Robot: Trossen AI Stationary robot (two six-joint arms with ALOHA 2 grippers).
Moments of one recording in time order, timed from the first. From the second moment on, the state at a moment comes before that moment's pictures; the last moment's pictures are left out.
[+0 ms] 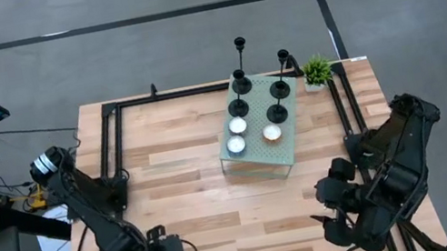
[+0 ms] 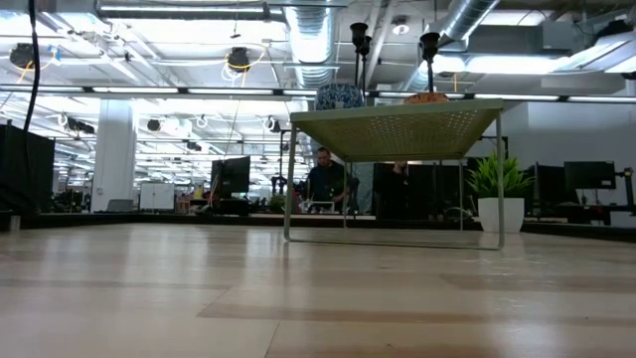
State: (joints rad) left arm -0.97 1.35 1.12 -0.75 -0.20 -1.06; right arm 0.88 1.66 1.86 -1.51 0.58 1.20
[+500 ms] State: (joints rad) left arm -0.94 1.39 1.12 -0.67 0.08 -0.95; right arm 0.89 1.66 1.86 -1.51 0.60 1.21
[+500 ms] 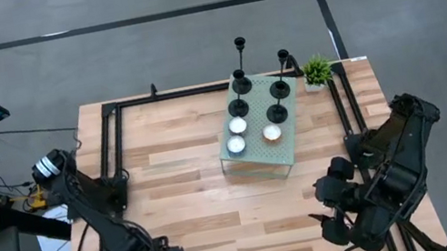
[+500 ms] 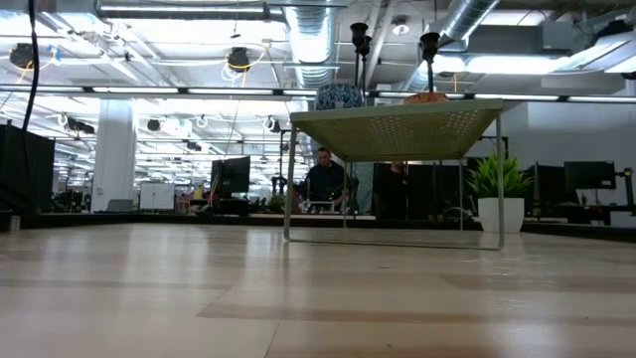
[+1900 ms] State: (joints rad) left arm -1.03 1.53 1.04 -0.57 -0.19 -1.11; right arm 0.89 1.66 1.86 -1.51 0.60 1.21
